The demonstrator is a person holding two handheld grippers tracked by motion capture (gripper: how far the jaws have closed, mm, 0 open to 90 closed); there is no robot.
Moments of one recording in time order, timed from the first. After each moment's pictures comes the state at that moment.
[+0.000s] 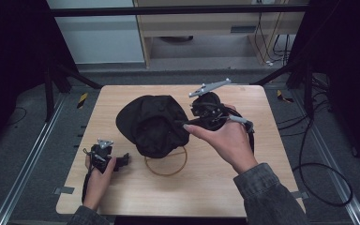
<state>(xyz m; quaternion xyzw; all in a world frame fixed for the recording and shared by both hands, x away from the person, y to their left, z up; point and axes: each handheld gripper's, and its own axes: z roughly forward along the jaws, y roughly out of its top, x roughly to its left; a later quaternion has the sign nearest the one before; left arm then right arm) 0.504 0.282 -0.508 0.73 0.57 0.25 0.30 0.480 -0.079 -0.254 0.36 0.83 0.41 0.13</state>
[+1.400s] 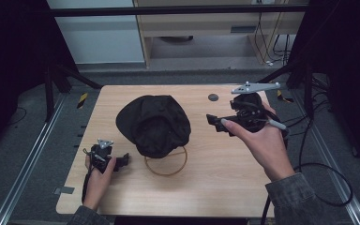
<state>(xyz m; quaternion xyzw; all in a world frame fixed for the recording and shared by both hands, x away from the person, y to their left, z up) 0.504 0.282 -0.508 0.73 0.57 0.25 0.30 0.469 -0.156 -0.252 0.42 0.77 0.44 0.20</state>
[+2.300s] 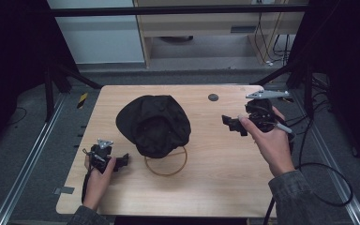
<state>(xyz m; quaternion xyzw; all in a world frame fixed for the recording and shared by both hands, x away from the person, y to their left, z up) 0.504 0.284 -0.508 0.73 0.57 0.24 0.30 0.501 -0.199 -0.304 0.47 0.75 0.42 0.21</state>
